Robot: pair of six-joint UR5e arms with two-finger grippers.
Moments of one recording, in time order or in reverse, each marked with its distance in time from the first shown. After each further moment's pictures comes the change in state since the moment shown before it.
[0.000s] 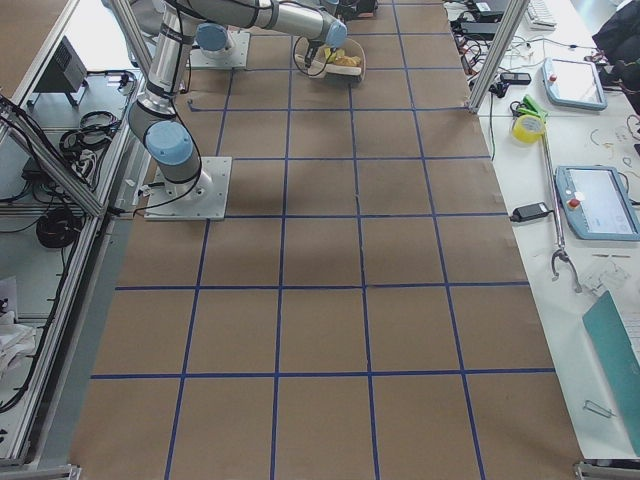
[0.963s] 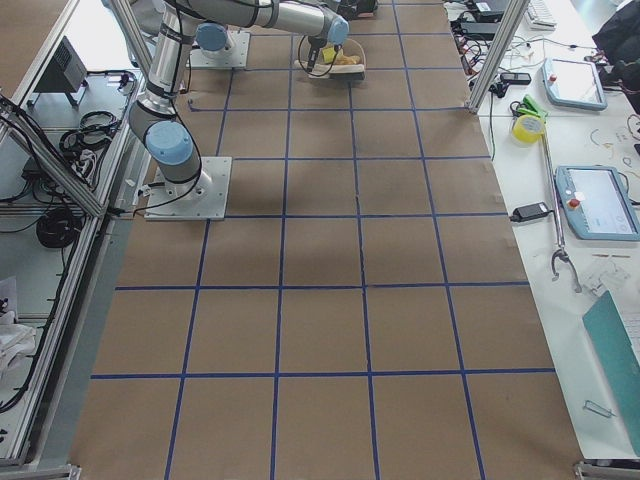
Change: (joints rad) left arm -0.002 0.000 0.001 0.001 -0.002 0.000; right arm -0.008 -0.020 -0.003 0.125 -0.102 -0.181
